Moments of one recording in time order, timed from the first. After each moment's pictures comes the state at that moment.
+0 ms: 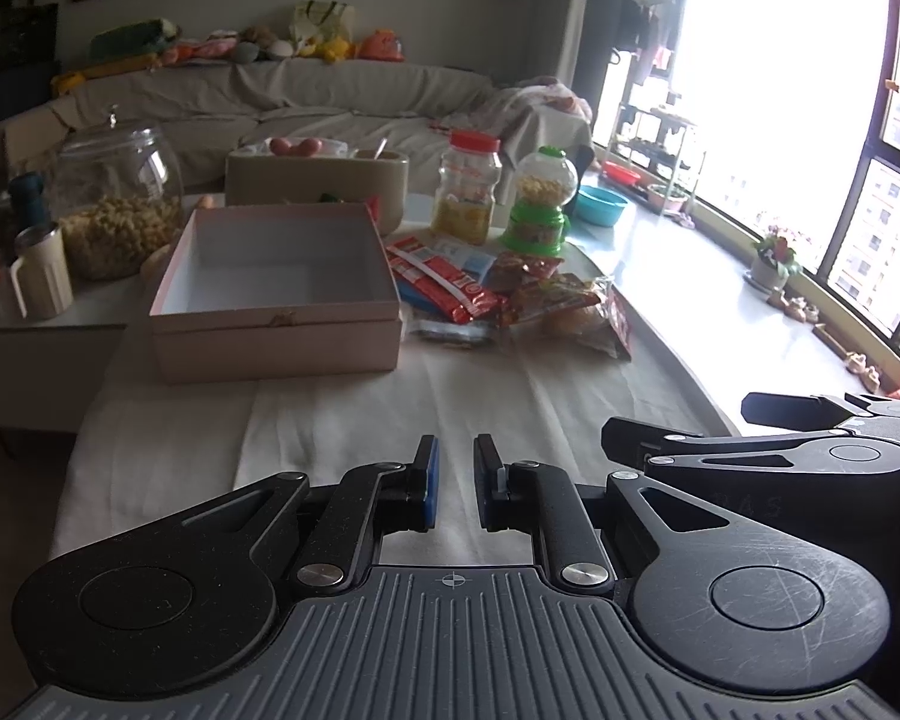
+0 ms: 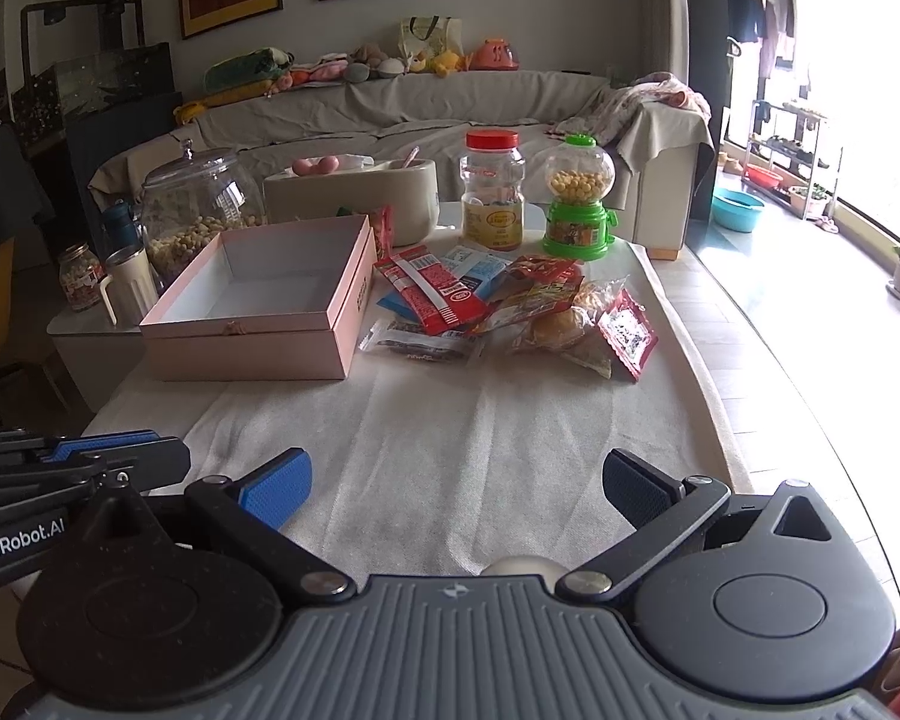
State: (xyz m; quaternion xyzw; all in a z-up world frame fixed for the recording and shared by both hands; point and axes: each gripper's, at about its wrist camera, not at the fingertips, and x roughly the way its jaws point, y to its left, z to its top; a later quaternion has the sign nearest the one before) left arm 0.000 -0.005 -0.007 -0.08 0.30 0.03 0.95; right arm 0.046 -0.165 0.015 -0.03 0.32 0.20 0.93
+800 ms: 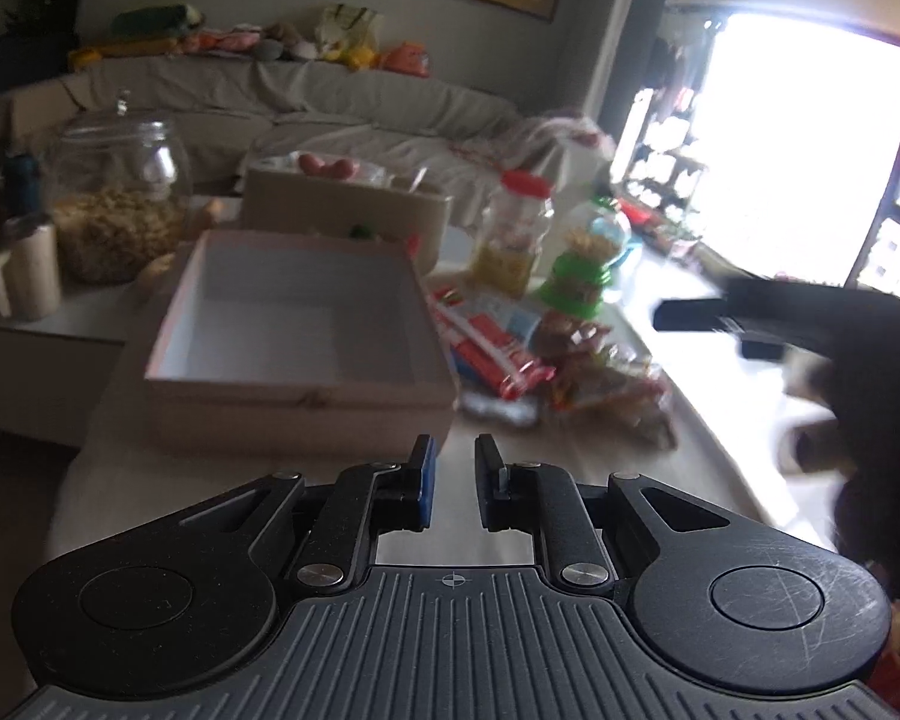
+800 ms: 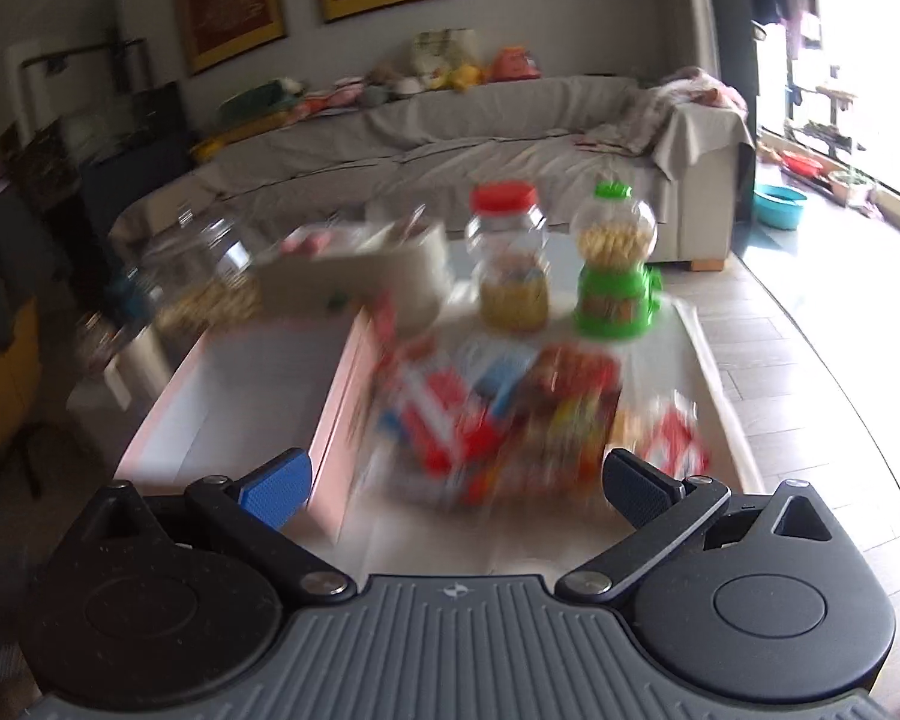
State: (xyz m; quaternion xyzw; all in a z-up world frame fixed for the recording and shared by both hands) left arm 0.066 0.072 -0.007 -0.15 0.28 0.02 0.95; right arm 0.196 -0.145 0.053 0.02 0.32 0.24 0.92
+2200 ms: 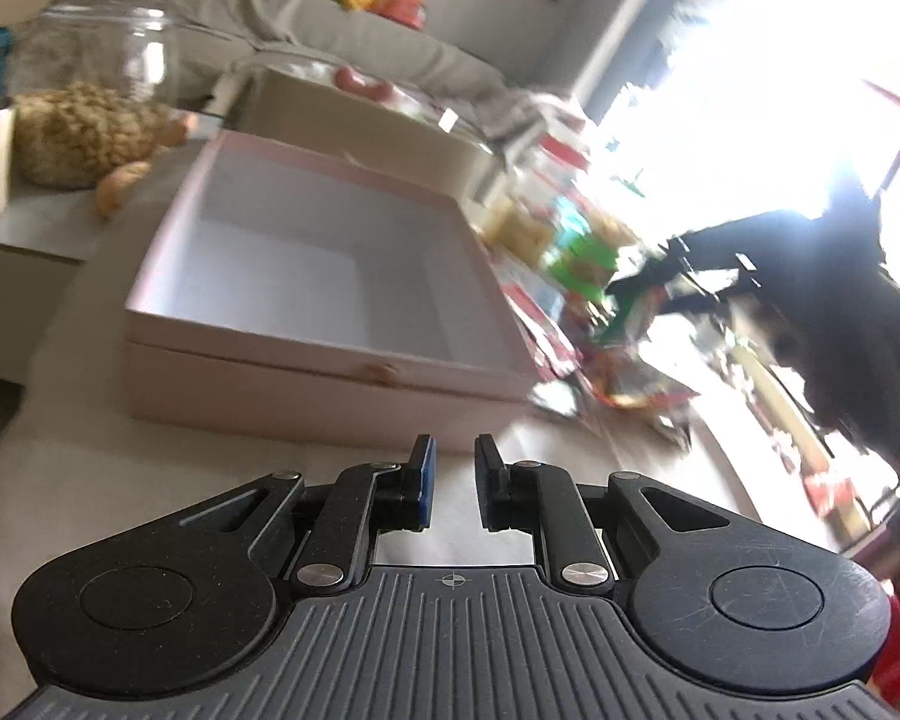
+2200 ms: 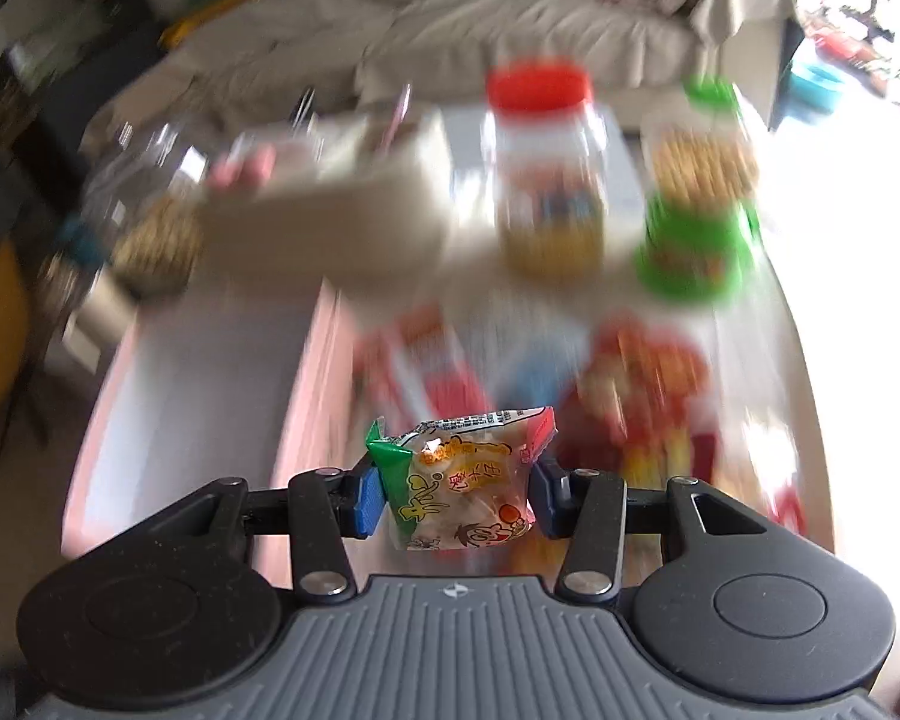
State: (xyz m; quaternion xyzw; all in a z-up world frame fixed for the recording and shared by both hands) left arm 0.102 0.152 -0.062 -0.21 0.31 -0.04 0.92; right arm 0.315 -0.083 0.020 -0.02 0.48 0.25 0.84
